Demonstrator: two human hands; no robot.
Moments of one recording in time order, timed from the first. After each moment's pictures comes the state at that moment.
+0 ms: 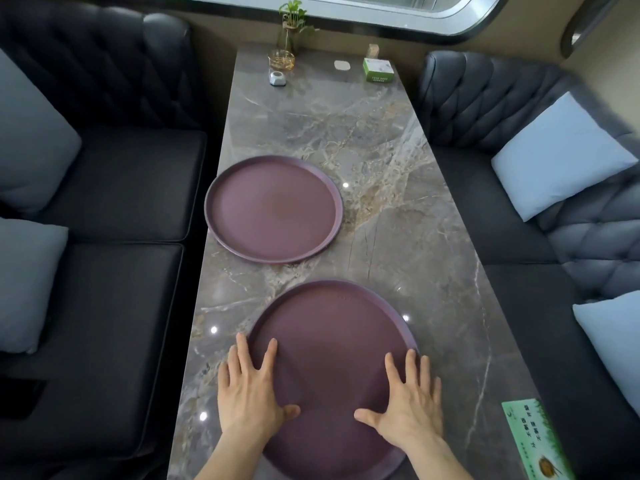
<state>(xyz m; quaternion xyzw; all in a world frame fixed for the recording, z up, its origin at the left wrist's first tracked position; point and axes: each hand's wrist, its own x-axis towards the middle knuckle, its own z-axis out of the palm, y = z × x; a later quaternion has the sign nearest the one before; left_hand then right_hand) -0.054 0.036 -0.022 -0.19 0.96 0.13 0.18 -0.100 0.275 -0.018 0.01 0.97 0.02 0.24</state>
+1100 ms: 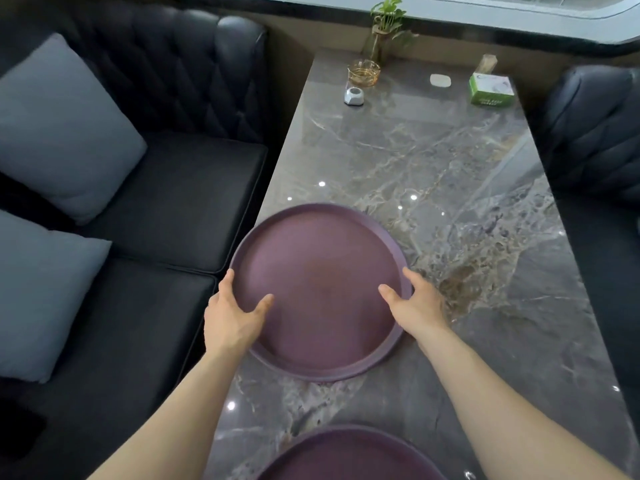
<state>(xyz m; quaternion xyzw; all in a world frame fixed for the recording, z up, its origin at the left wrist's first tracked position) -0.330 -0.122 -0.051 -0.48 0.77 0.41 -0.03 -0.485 0.122 -0.029 0.04 0.90 -0.37 0.22</state>
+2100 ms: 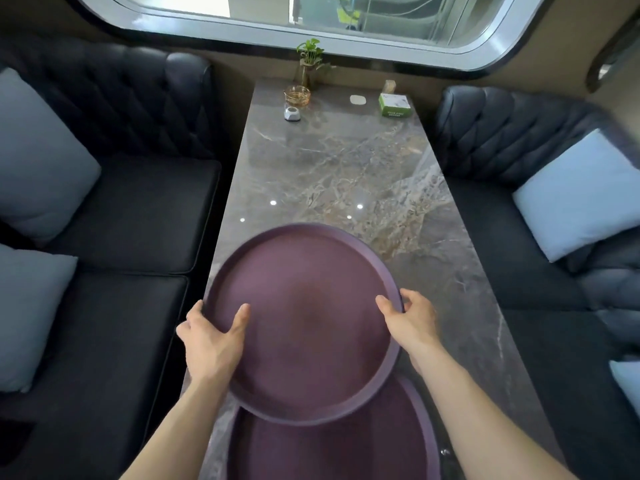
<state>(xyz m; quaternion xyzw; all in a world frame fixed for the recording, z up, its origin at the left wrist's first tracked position) -0.200 -0.042 0.024 -0.48 0.73 0.47 -0.08 -0.318 0.222 0.043 0.17 0.90 -0.39 0.13</state>
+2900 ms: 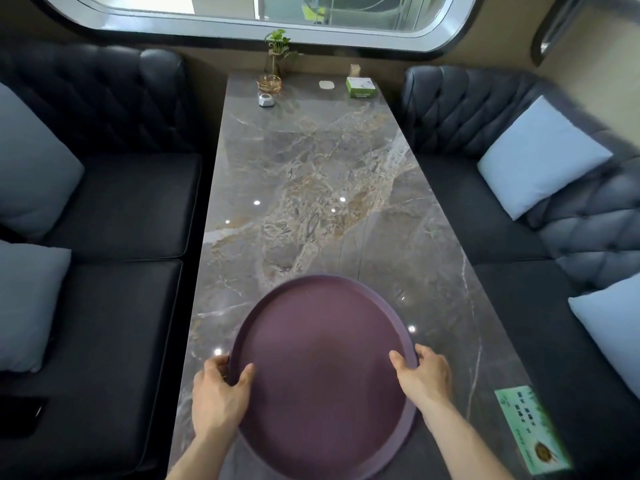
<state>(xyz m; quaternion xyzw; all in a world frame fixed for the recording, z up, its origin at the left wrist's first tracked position) -0.038 0.012 -0.032 -0.44 0.78 0.44 0.02 -0.125 0.304 0.001 0.27 0.90 -0.31 0.16</state>
